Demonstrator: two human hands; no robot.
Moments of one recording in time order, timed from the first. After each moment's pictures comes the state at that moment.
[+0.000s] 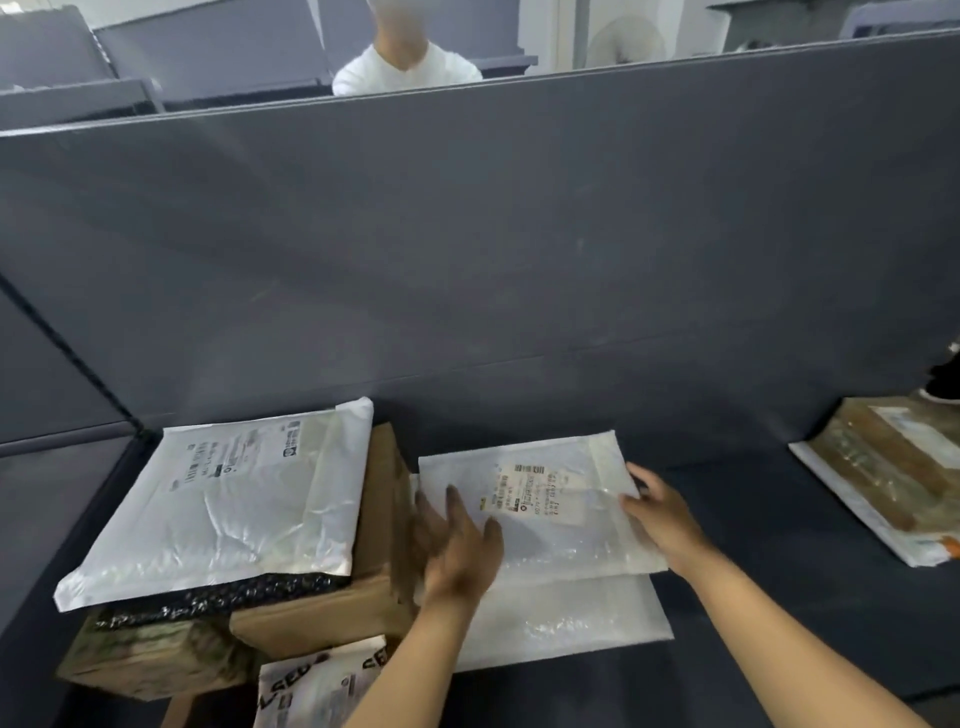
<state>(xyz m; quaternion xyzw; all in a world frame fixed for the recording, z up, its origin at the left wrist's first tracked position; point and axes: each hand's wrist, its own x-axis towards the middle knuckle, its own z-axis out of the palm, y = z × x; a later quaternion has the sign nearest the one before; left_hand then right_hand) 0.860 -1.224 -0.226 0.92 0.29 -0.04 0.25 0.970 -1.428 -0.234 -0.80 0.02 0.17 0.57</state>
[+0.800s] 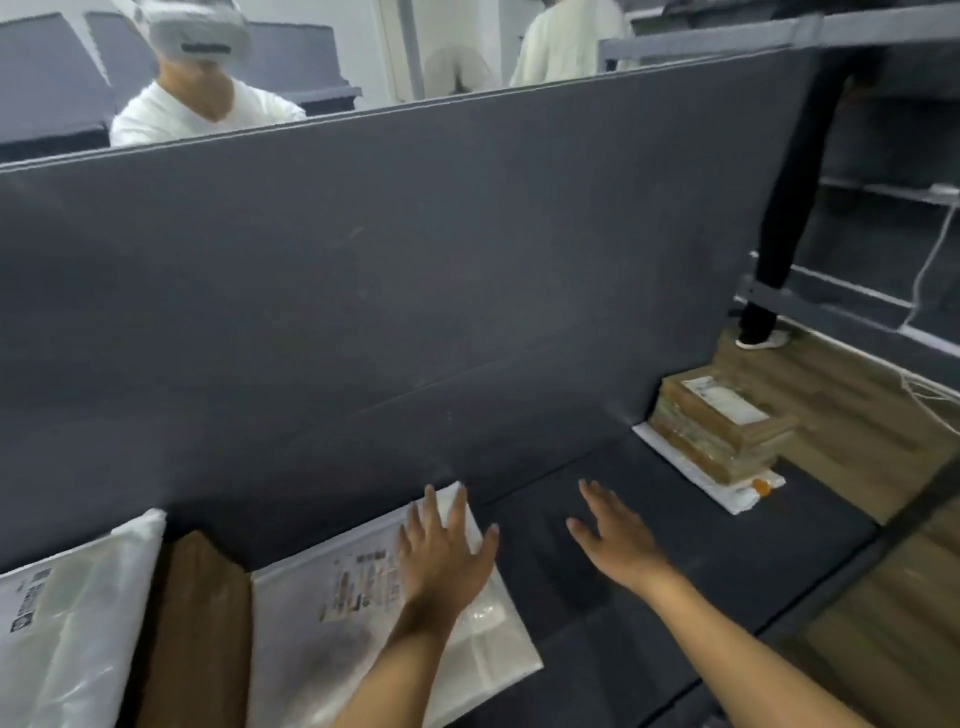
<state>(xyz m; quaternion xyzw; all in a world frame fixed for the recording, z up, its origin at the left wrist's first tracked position) 0.952 -1.332 -0.231 0.98 0.10 -0.06 0.14 0.989 -1.545 -0.248 -0.95 -0.04 0.14 0.28</state>
